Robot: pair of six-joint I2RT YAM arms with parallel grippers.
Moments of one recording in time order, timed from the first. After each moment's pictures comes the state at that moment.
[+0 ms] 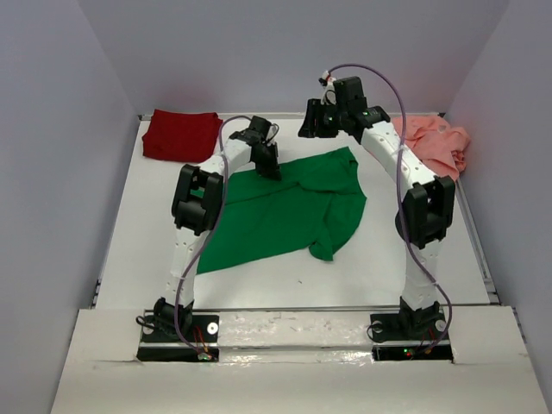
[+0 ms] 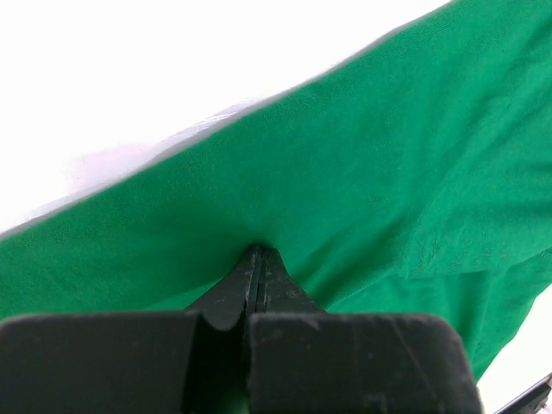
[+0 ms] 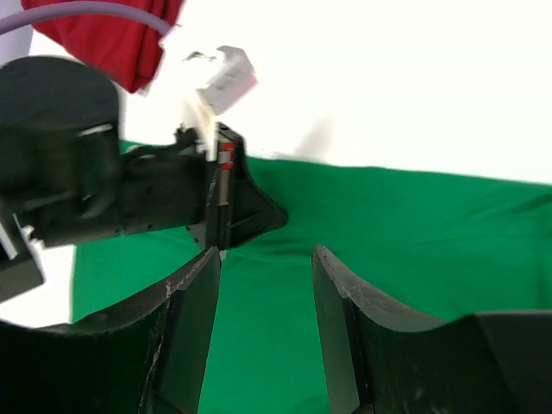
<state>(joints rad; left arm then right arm) -0.41 2.37 1.96 -0.61 0.29 -0.47 0.35 2.13 2.04 -0.58 -0.37 0.34</state>
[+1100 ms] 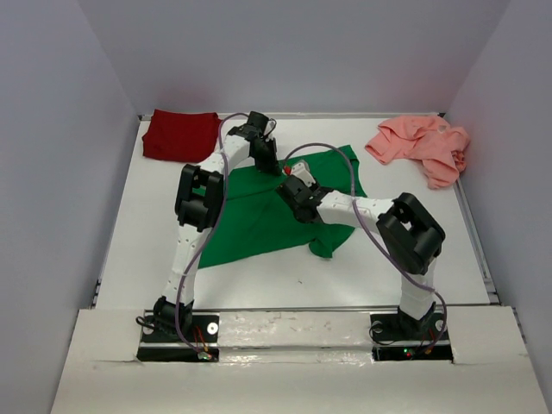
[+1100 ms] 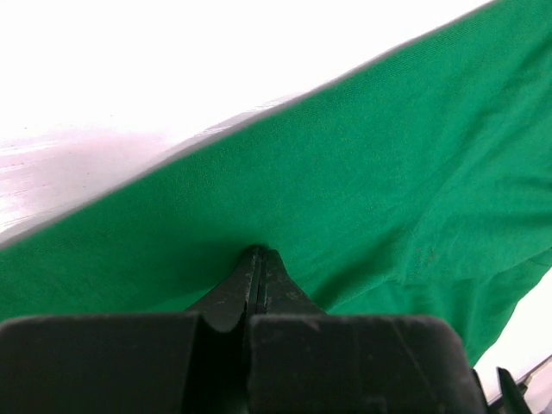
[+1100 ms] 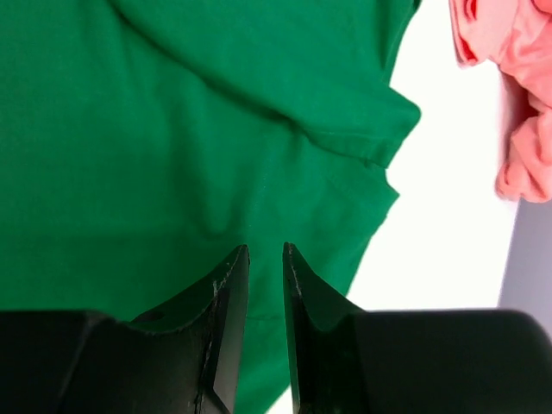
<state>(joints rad) -0.37 2.47 2.12 -0.68 0.32 -0.48 0.81 1.92 1.31 -0.47 0.87 0.14</state>
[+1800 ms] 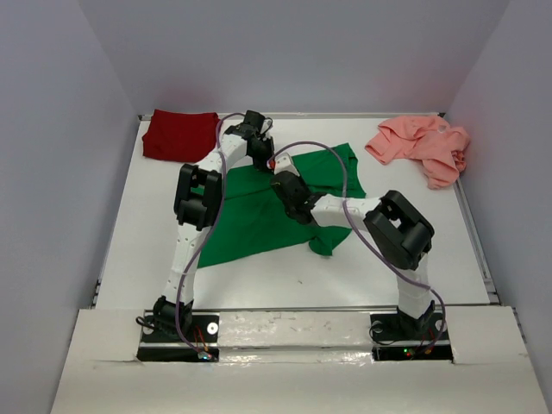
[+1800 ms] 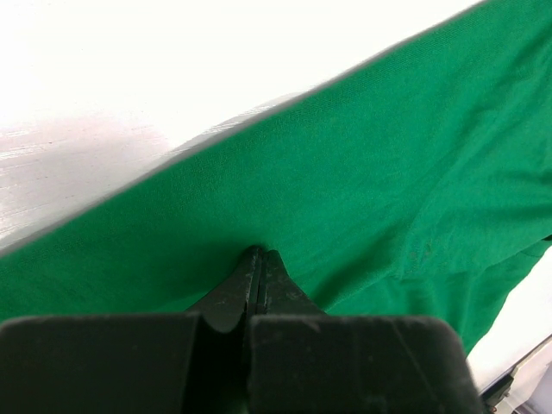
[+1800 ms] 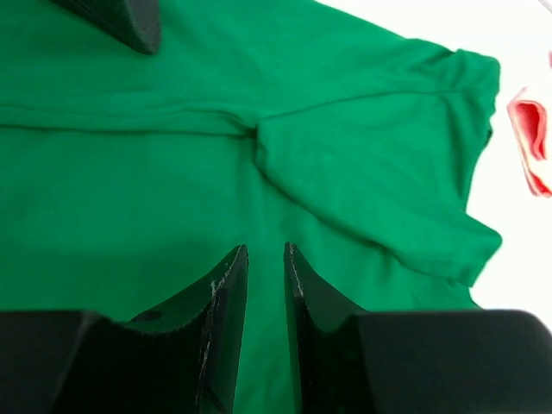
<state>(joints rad) -0.35 2.49 2.14 -0.69 0.37 -0.48 0.82 1.98 1.26 0.04 0.76 -0.04</state>
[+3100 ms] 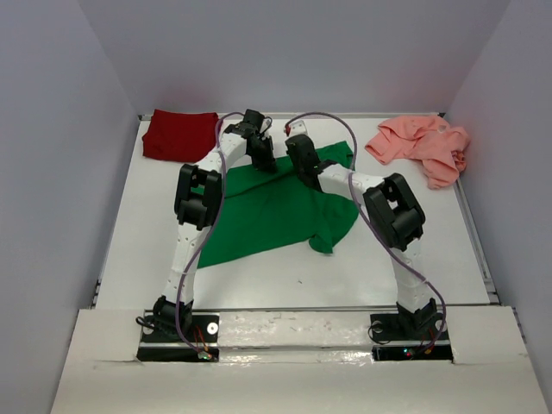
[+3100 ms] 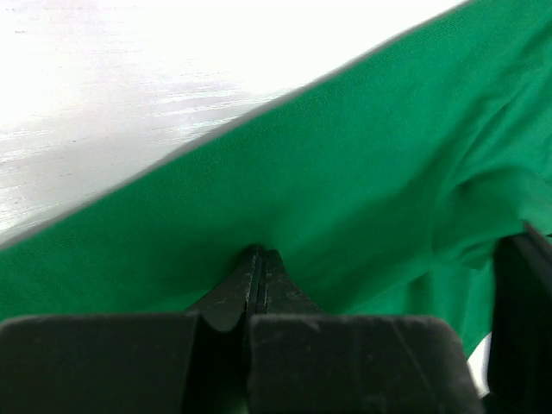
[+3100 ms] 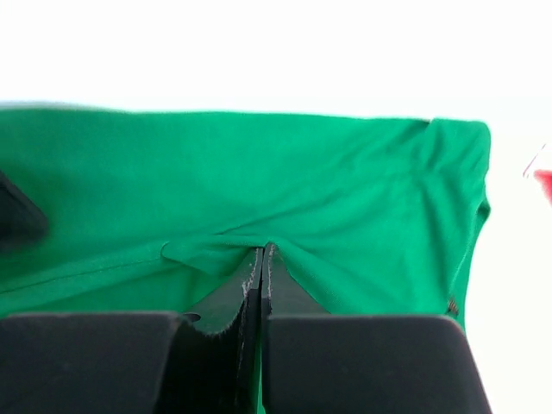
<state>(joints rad) -0.35 2.50 2.18 -0.73 0.35 -0.48 0.60 2.17 1.56 -0.02 0.57 -0.03</state>
